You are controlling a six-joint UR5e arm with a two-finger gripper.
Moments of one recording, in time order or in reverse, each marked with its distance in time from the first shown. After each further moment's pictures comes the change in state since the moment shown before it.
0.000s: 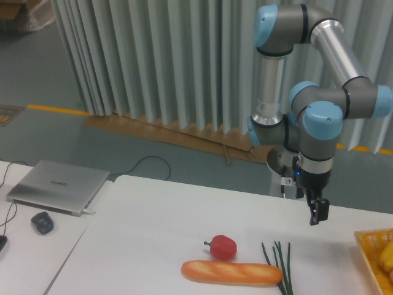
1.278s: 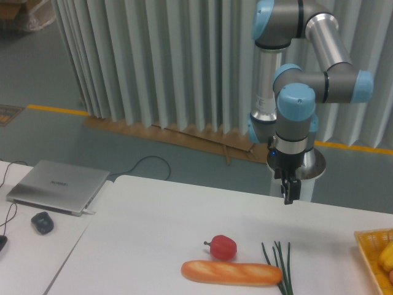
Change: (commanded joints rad) arm -0.110 0.083 -0.014 -0.077 0.020 0.009
